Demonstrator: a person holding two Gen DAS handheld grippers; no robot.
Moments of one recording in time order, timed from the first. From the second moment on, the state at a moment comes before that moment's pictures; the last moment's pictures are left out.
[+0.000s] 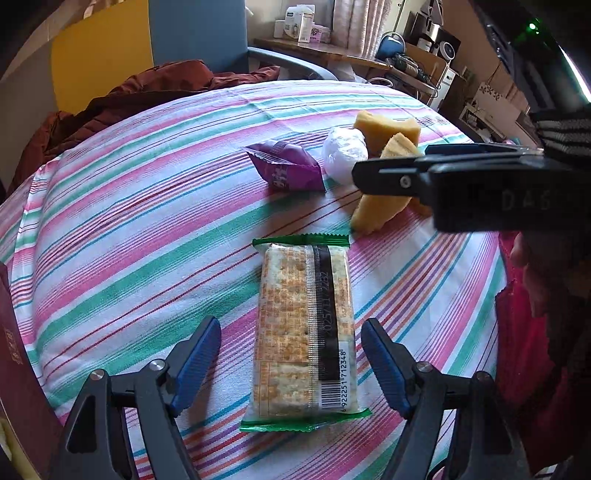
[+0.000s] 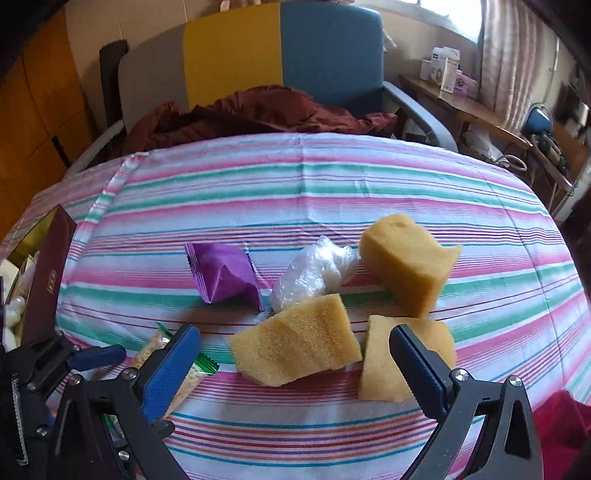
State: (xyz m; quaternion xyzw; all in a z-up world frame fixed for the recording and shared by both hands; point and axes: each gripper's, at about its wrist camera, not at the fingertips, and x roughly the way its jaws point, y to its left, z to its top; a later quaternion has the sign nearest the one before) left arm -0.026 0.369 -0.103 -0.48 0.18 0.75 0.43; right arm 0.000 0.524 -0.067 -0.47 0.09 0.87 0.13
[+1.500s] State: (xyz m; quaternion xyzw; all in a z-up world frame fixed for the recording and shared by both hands) left arm -0.022 0.162 -0.004 -0.41 0.02 0.86 0.30; right arm 0.018 0.443 -0.019 -0.42 0.12 0.90 -0.03
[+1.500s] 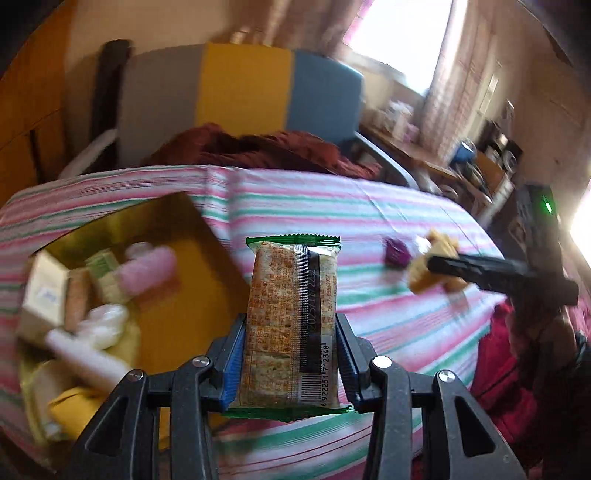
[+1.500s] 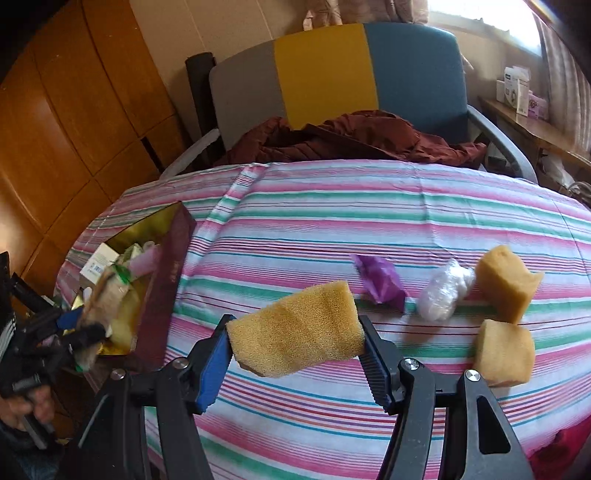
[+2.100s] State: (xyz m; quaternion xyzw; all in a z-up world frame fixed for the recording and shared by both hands) left arm -0.044 0.048 0.000 -0.41 -0.09 0.88 0.22; right arm -0.011 0.240 -0.014 -0.42 0.04 0.88 -0.21
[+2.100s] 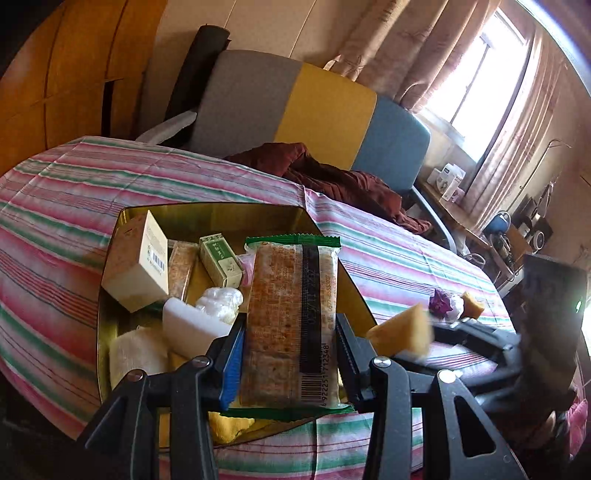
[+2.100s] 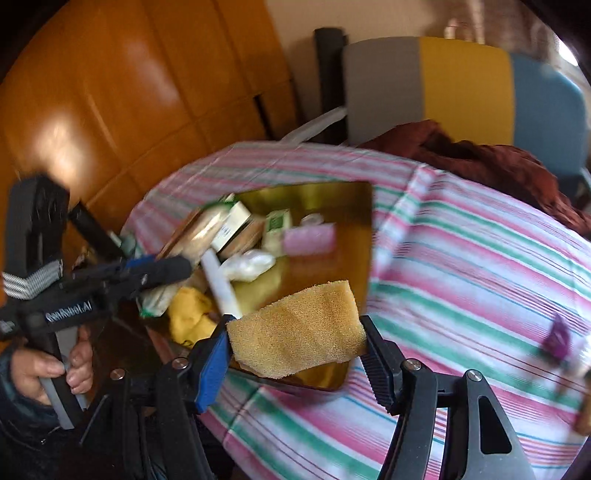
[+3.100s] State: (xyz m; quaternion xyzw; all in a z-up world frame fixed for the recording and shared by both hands) left arm -0.052 0.038 -0.002 -0.40 -0.07 0.90 0.17; right arm -0.015 0.208 -0.053 -0.47 0.06 0.86 -0.20
